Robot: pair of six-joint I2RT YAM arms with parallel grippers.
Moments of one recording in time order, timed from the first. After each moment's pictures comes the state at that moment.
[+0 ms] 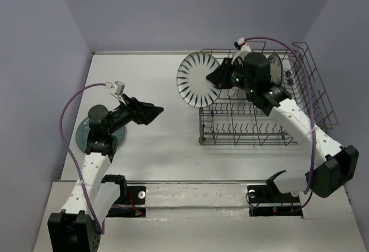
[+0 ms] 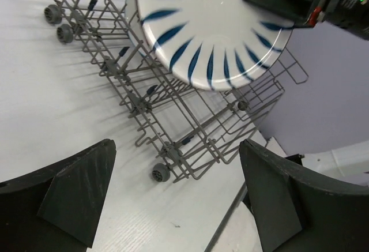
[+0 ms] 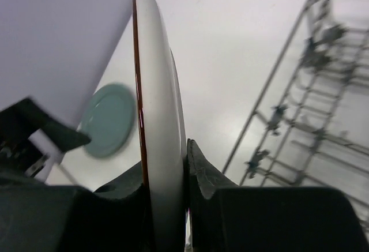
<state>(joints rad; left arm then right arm) -0.07 0.78 0.49 0.34 0.82 -0.73 0.52 1.34 1.27 -0.19 -0.31 0.55</state>
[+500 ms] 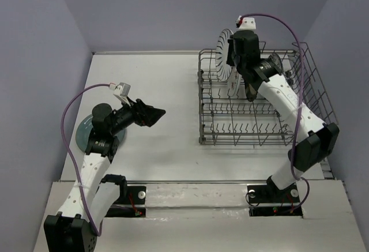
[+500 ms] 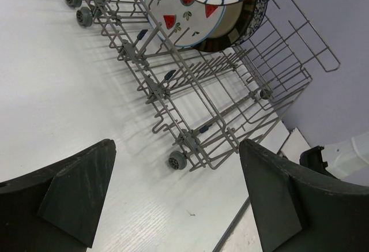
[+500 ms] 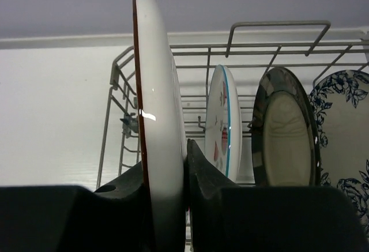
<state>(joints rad) -0.13 0.76 0.54 0.13 0.70 -0.57 0.49 1.59 1.72 -0.46 0.47 0.23</state>
